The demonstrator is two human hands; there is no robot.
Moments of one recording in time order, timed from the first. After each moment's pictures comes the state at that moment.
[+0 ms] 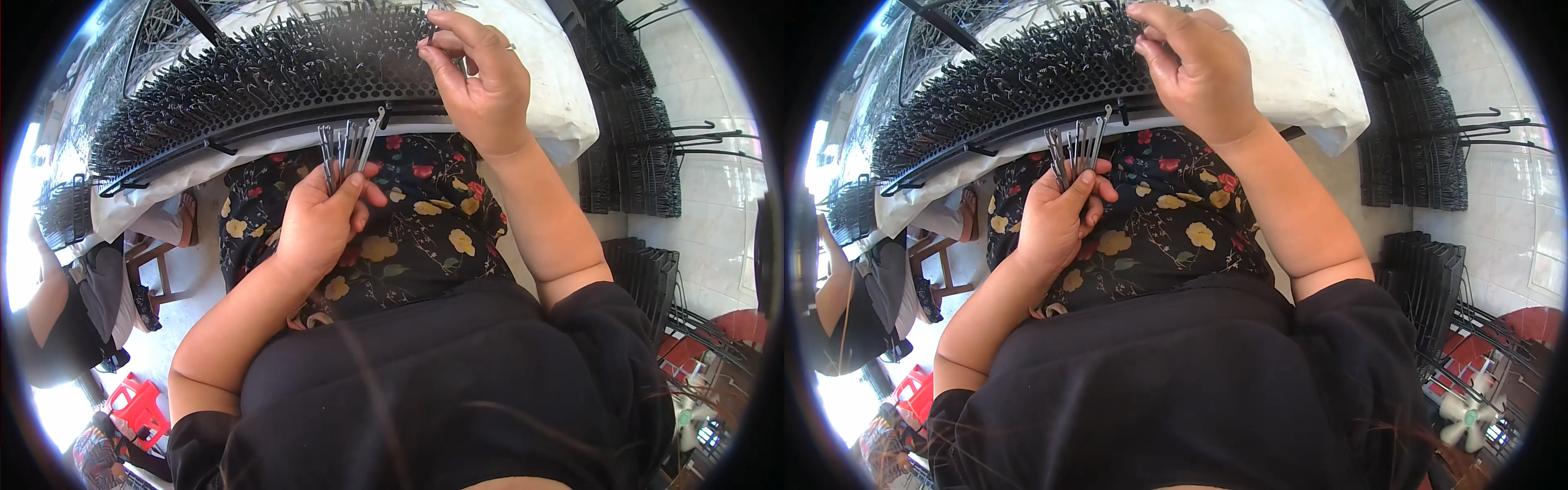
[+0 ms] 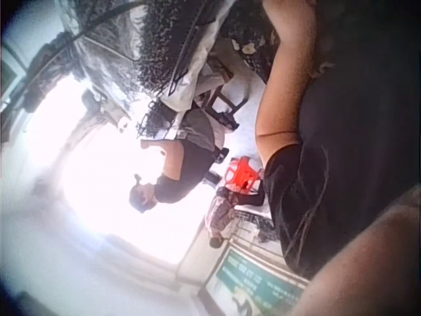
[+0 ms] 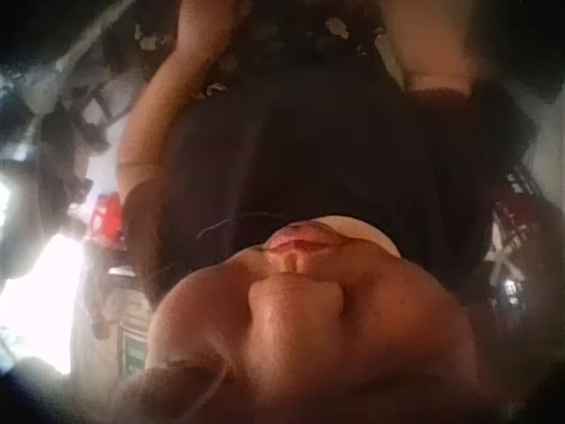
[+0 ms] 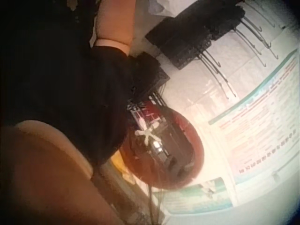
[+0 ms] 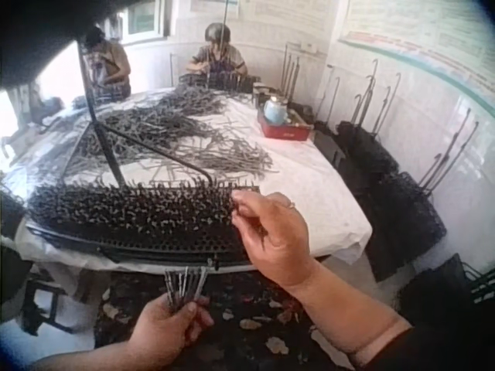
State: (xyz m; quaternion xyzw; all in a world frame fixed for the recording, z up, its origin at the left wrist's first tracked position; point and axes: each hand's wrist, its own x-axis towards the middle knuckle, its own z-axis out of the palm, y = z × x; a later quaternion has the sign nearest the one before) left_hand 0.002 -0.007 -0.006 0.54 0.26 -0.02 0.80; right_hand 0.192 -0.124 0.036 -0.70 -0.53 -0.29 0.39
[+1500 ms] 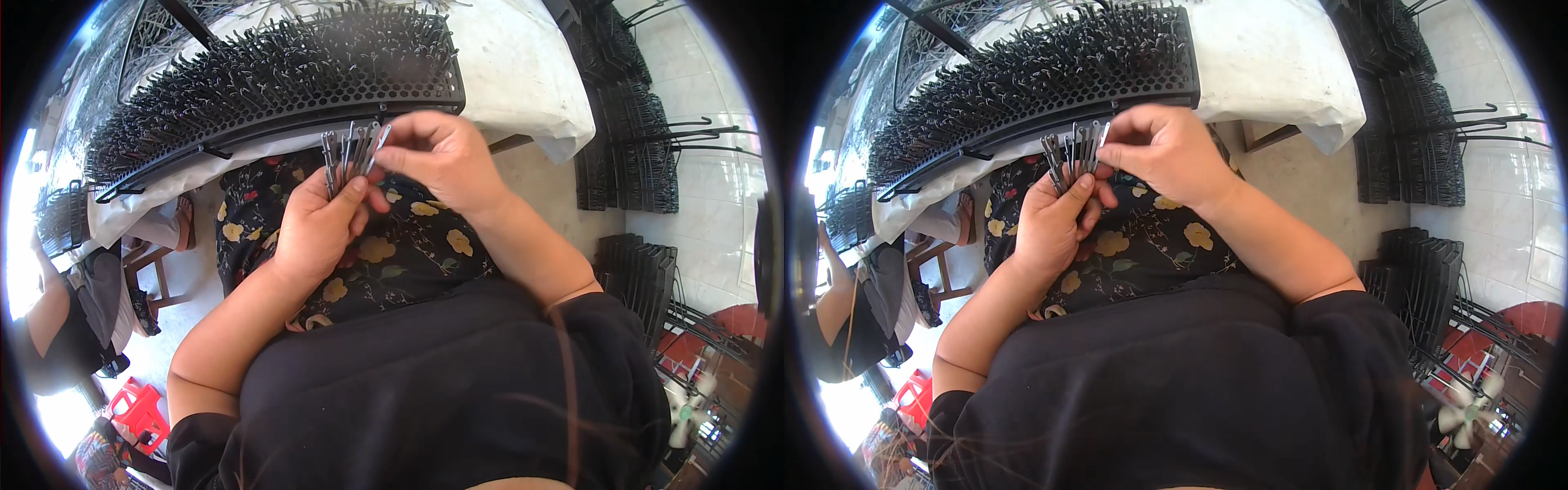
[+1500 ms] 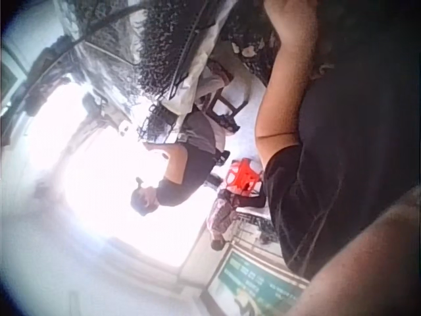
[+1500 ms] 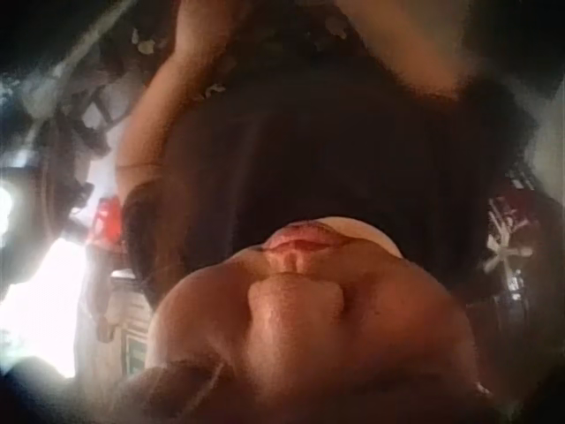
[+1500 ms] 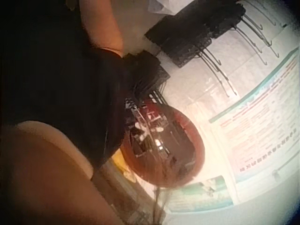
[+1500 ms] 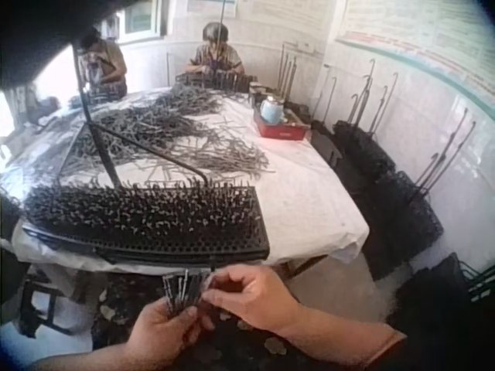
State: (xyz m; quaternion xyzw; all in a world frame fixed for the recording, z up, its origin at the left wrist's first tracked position) left_hand 0.003 -0.010 -0.004 0.52 0.22 -0.01 0.82; right_hand 0.134 -0.142 0.000 -0.61 -0.26 0.34 0.67
